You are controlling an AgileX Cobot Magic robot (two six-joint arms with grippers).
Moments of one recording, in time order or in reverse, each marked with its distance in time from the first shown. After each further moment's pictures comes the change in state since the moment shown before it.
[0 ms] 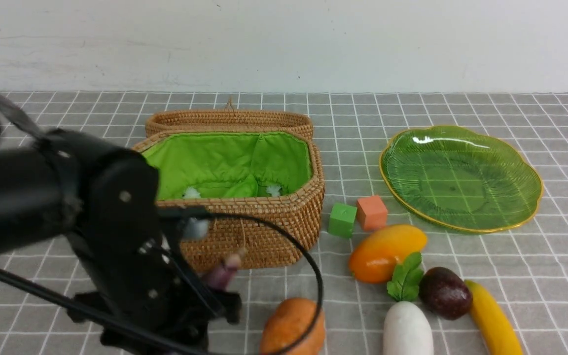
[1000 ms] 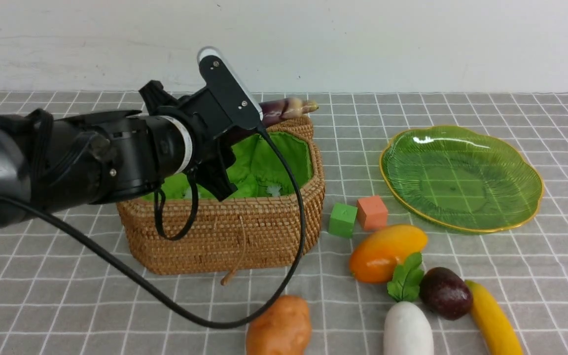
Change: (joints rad) right arm 0.000 0.000 0.000 0.000 0.000 0.000; left arm 0.061 0.211 -0.086 1.269 -0.839 -0.059
